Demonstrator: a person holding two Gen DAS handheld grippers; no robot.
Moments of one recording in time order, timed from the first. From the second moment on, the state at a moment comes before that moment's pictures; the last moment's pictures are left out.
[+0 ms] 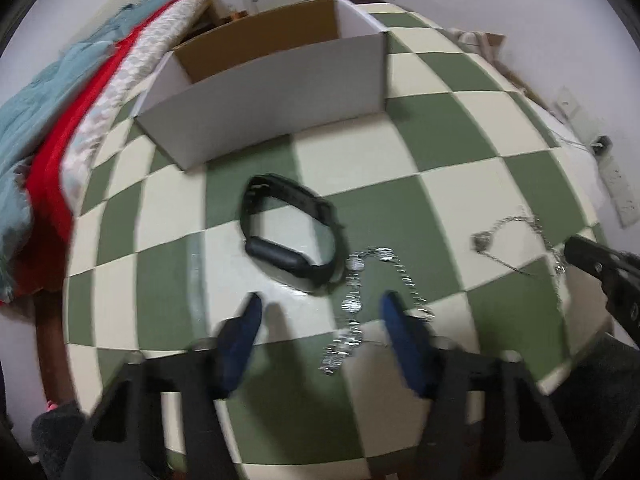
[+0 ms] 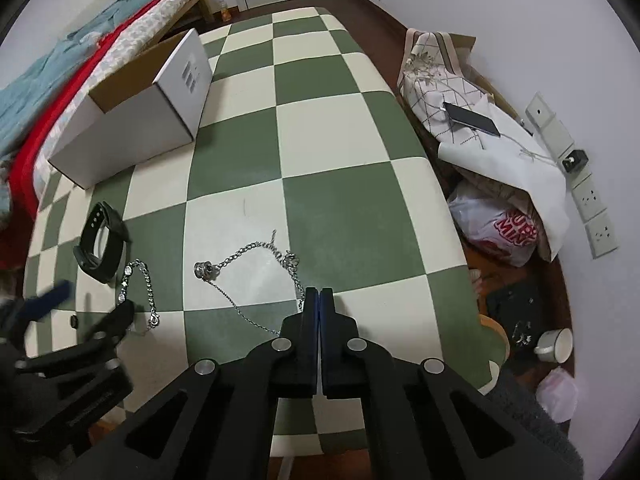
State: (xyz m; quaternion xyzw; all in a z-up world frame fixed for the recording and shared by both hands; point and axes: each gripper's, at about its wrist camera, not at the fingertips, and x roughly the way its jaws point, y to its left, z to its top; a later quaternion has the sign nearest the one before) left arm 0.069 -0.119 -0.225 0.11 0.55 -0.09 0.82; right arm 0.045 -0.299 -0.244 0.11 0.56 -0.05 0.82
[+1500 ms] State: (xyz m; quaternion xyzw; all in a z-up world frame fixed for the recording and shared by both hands) left arm 0.058 -0.085 -0.188 0.05 0.53 -0.12 0.84; right arm 0.035 -0.310 -0.183 0.20 0.49 -0.01 0.85
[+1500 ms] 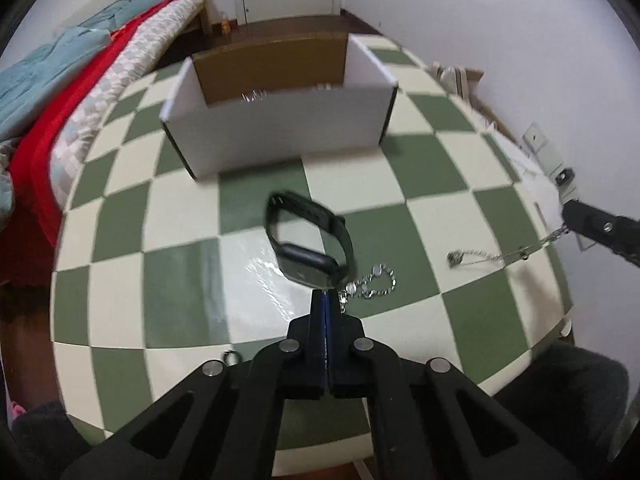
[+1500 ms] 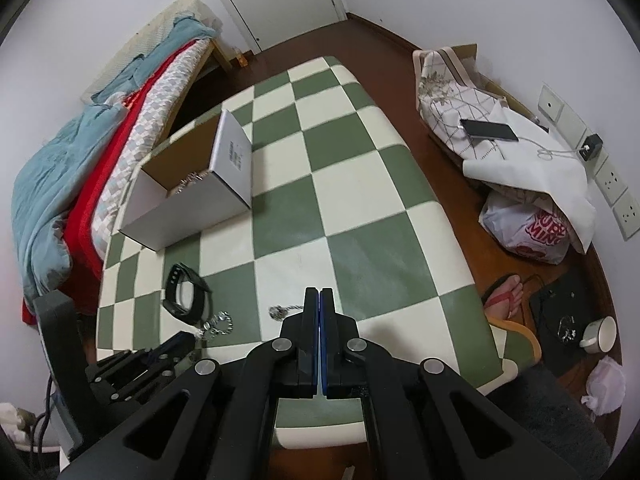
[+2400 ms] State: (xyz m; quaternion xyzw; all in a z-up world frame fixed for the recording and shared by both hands) left arm 0.045 -0.109 -0.225 0.13 0.54 -0.20 0.81; right arm 0.039 -0.306 -0.176 0.21 0.49 0.00 0.85
